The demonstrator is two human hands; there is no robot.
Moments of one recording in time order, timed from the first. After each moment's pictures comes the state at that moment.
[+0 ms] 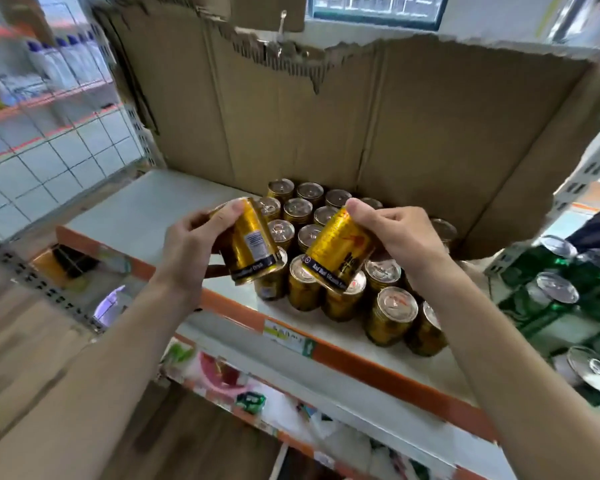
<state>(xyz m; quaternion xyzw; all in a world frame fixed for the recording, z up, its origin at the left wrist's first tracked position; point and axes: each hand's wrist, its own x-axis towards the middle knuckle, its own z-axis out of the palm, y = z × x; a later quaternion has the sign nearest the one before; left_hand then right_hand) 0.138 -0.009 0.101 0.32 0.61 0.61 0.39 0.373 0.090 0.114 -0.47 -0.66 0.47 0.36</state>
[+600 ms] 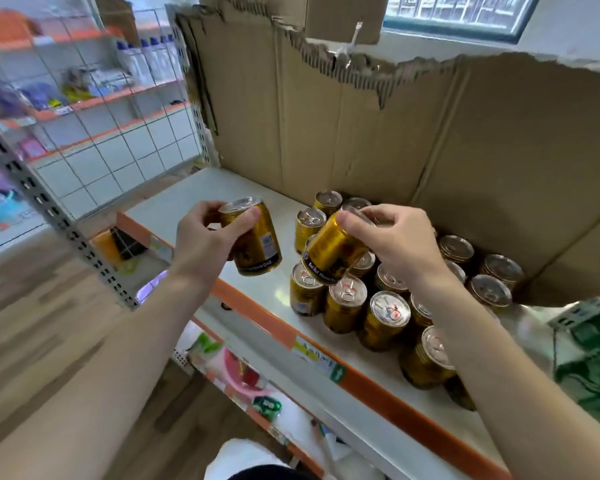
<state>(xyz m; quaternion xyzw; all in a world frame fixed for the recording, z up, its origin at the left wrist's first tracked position) 0.088 0.000 0.091 0.29 0.68 0.63 0.25 0.311 0.117 0.111 -0.41 -0.75 0.39 0.35</state>
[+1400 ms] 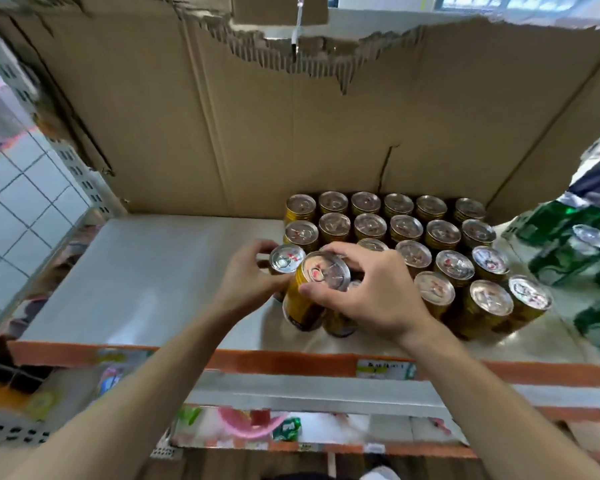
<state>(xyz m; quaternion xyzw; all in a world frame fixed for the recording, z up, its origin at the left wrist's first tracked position) -0.003 0.123 -0.003 0.61 0.57 0.38 0.40 0.199 0.060 0.068 -0.54 -0.74 0.19 0.35</state>
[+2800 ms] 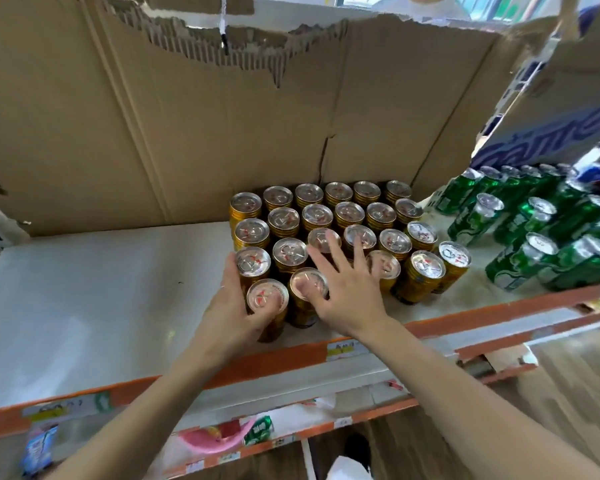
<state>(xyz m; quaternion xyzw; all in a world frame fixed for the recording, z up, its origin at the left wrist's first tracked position) 0.015 0.080 -0.008 0.70 0.51 0.30 0.40 0.218 0.057 0.001 -0.73 -0.68 0.01 0.06</state>
